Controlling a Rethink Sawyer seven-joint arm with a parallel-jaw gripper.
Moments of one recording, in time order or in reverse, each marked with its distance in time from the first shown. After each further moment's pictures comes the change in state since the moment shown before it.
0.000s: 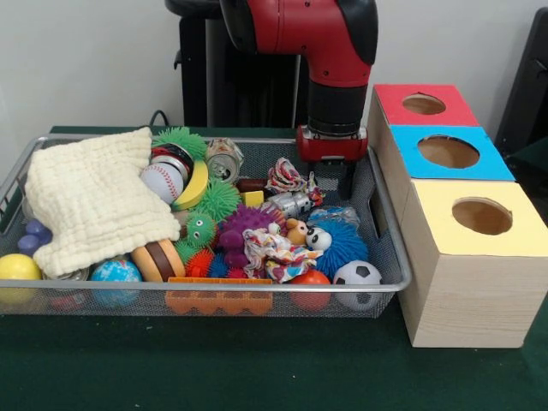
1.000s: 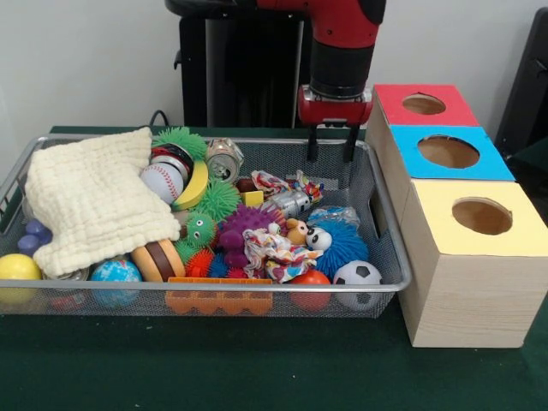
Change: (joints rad) arm -0.021 -0.199 0.027 0.059 0.034 0.277 0.000
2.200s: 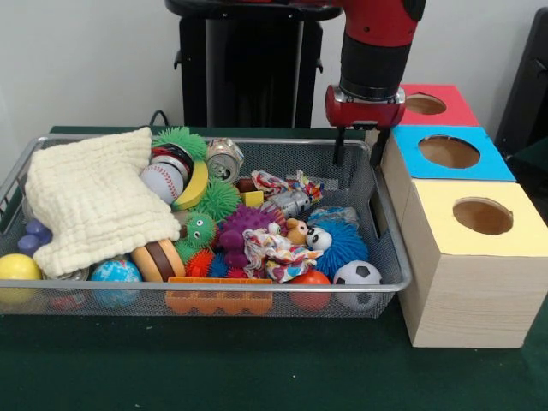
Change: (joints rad) arm 0.087 -0.005 -0.011 -0.120 0.043 0.134 0.000
